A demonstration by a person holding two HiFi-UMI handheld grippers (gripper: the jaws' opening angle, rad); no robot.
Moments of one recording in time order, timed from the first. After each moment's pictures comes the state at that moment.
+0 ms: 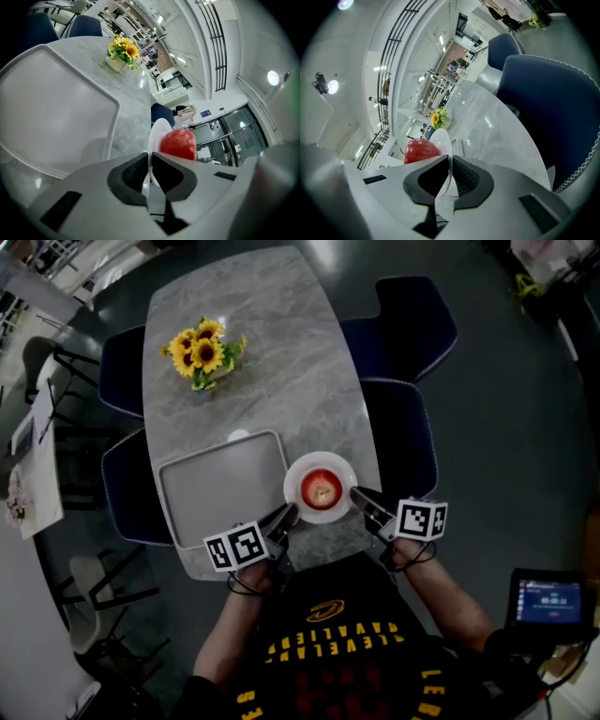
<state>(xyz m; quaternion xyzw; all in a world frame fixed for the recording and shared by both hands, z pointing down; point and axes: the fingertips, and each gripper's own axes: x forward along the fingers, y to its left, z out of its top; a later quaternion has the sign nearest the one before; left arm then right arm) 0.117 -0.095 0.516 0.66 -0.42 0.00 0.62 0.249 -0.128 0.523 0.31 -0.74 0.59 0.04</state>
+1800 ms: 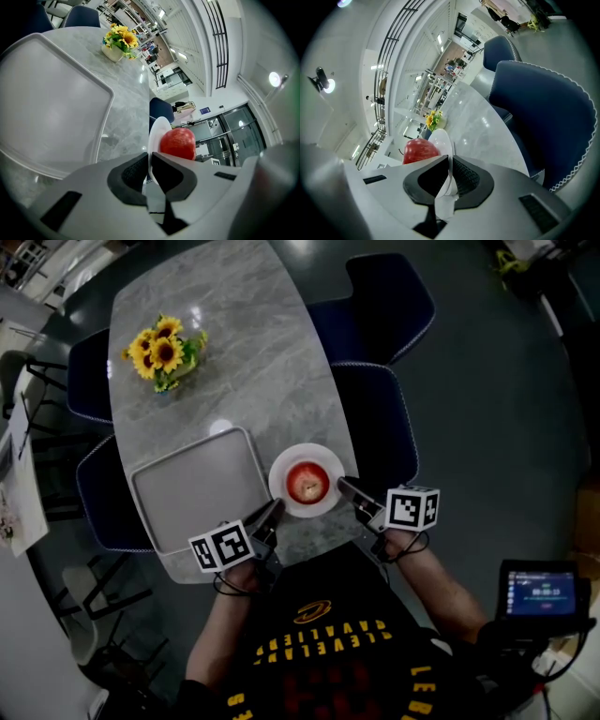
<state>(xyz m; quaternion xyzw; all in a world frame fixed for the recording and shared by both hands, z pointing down) 0.147 -0.098 0.522 0.66 -0.39 0.01 0.64 0.279 -0.132 0.528 0.33 -0.73 0.59 0.05</state>
